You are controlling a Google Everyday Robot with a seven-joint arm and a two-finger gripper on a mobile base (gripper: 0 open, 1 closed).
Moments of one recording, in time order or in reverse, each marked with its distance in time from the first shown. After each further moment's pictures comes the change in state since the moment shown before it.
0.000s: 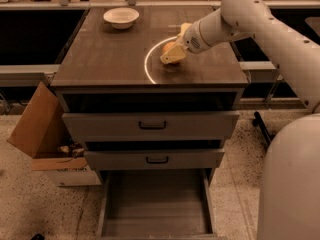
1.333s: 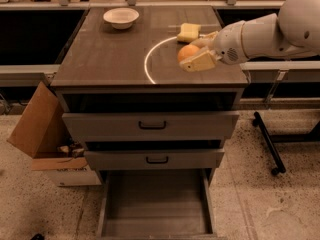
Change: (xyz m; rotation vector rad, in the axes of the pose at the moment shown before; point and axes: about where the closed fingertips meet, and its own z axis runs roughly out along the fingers) arm 0.014 0.069 -0.116 -0.013 -0.179 -0.145
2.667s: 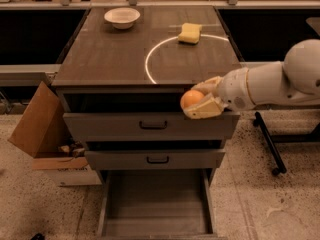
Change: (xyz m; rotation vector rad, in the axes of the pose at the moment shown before) arm 0.072 0.095 -0.011 -0.114 0.061 0.024
